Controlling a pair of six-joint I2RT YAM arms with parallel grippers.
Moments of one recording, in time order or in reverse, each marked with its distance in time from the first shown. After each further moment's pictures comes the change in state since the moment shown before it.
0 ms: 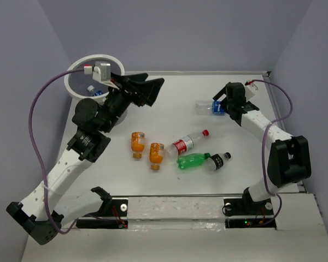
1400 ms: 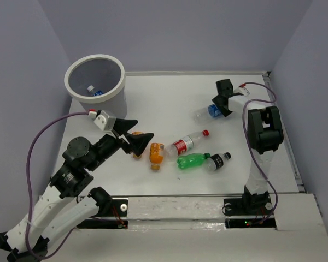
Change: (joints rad) left arm -0.122 -0.474 -0.411 -0.366 0.075 0.249; right arm -0.060 0.532 0.374 -0.174 0.082 0.216
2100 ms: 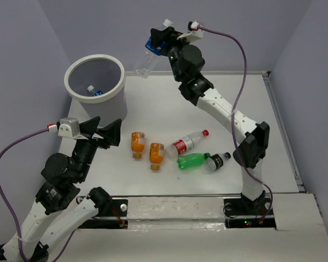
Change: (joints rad) left arm 0.000 -0.171 0.013 -0.066 -0.511 0.037; right arm 0.515 -0.128 0.555 0.620 0.001 -0.621
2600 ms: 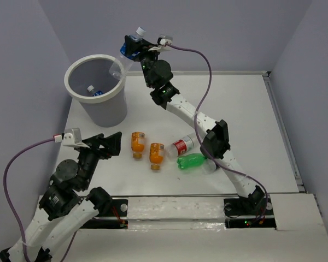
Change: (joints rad) left arm 0.000 -0.139 -0.129 -0.196 -0.106 -0.229; right arm 0.115 0.539 0.592 0.222 -0.032 -0.109
